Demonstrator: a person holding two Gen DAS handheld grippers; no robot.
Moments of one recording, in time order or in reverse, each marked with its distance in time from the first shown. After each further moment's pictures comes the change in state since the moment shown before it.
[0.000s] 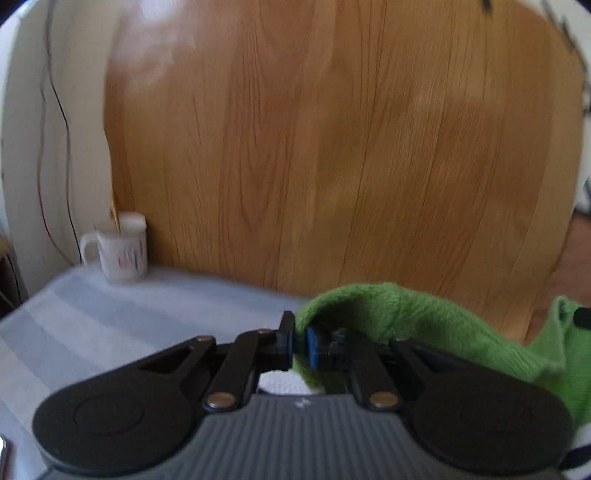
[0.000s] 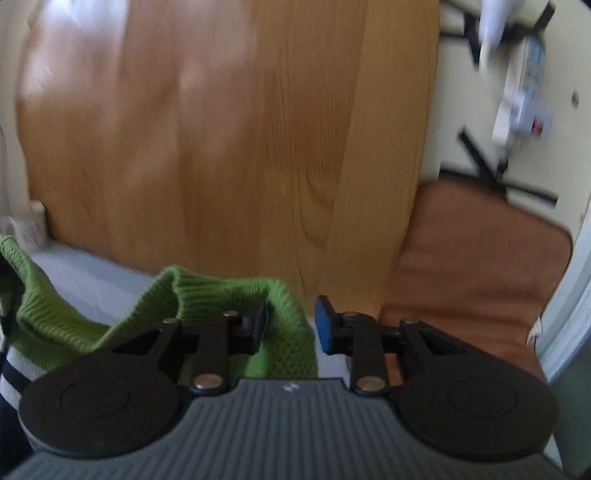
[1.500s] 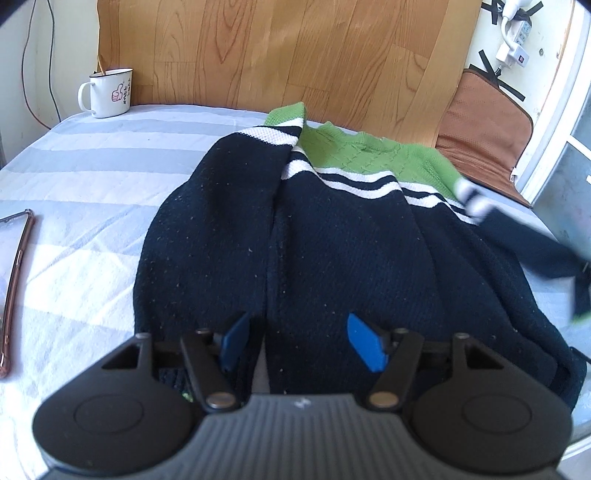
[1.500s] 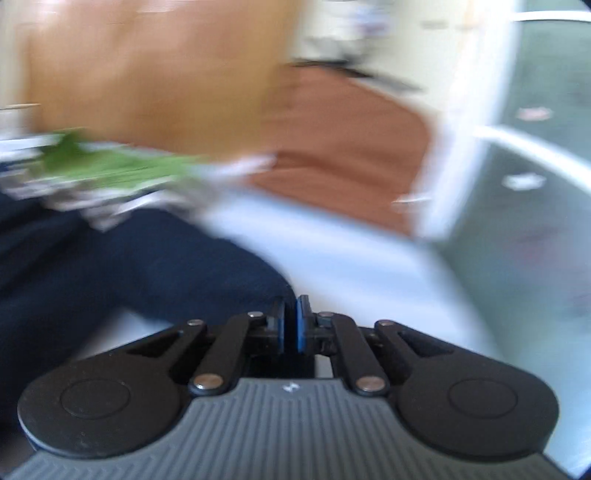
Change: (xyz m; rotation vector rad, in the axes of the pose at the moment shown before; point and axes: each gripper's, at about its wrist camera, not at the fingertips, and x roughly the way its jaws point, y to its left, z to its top) left arm -0.156 0.077 -0.160 0.099 0.263 -0.264; right arm -0.153 -0.128 -0.157 0.002 -0.057 -0.390
